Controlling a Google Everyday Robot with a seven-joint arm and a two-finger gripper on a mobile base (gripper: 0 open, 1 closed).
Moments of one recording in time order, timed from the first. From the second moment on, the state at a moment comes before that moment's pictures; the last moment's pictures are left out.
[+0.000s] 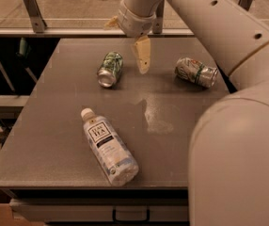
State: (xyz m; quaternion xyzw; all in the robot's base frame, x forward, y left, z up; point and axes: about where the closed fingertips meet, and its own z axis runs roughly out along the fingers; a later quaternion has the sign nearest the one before) arm 0.687 0.019 0.903 -0.89 0.41 -0.04 0.19
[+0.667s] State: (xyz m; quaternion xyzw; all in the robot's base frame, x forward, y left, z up) arm 0.690 0.044 0.856 -0.92 0.35 -0.01 0.14
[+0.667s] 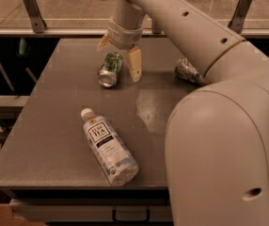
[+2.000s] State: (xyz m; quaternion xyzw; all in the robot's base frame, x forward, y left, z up) arm 0.655 0.060 0.924 -0.90 0.39 0.01 0.21
